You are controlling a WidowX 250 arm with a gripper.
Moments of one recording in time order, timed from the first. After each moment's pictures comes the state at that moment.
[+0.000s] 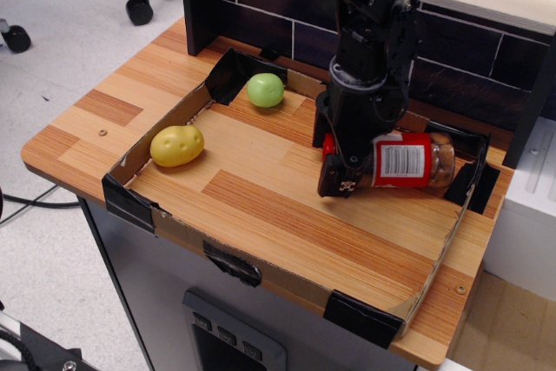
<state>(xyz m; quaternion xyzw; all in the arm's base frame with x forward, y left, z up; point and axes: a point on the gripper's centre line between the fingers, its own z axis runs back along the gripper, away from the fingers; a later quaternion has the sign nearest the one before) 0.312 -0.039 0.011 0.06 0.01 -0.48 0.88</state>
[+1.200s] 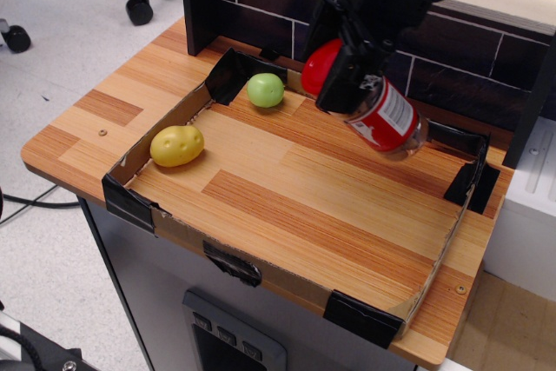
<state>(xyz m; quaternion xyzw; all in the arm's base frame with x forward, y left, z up) 0.299 -0.044 0.106 0.09 0.14 -0.42 0.89</state>
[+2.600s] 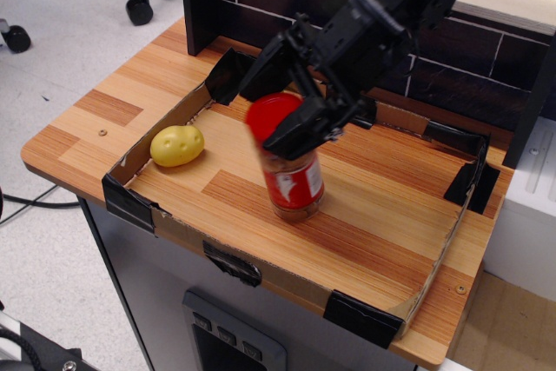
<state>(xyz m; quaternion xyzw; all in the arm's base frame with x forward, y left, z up) 0.267 -0.015 0.082 0.17 0.33 -0.30 0.88</state>
